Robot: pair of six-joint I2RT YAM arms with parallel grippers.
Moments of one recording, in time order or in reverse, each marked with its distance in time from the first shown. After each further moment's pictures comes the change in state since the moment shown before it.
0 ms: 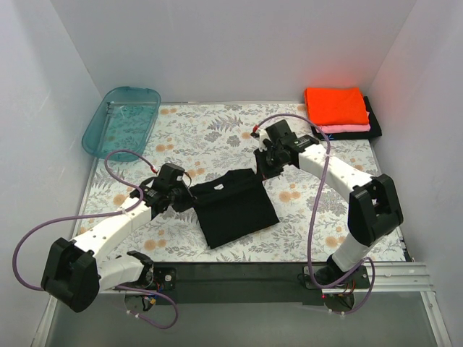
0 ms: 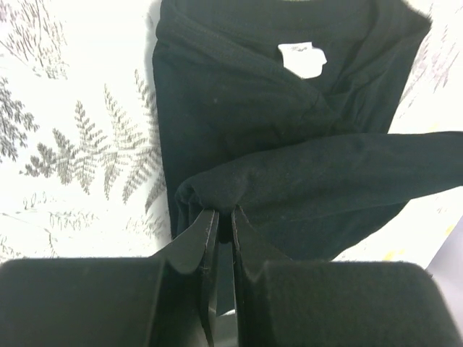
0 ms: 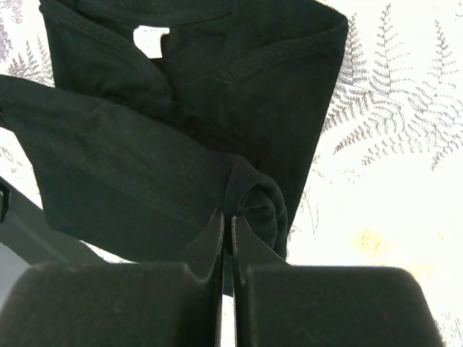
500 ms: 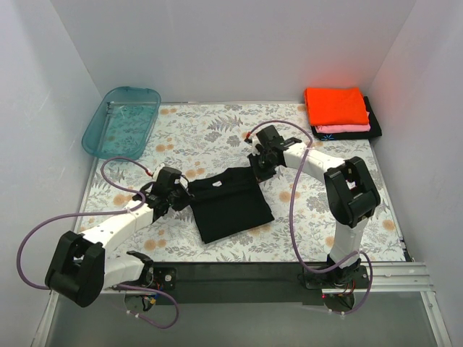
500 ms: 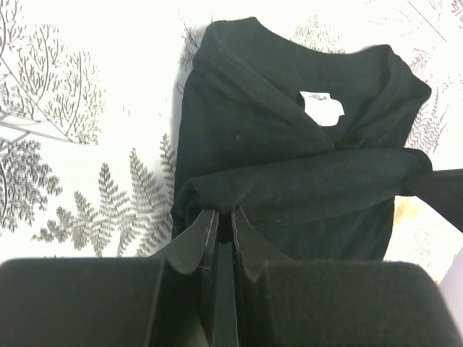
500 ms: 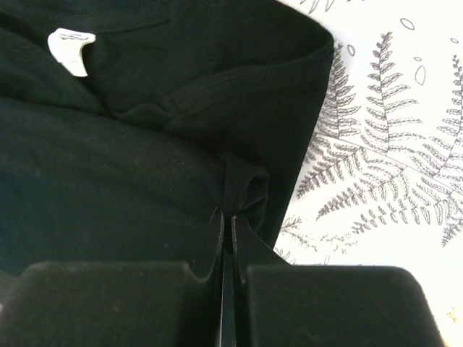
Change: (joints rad) left arm 0.055 0.038 -0.121 0.234 -0.074 -0.037; right arm 0.000 0.225 0.032 0.112 0.022 0.002
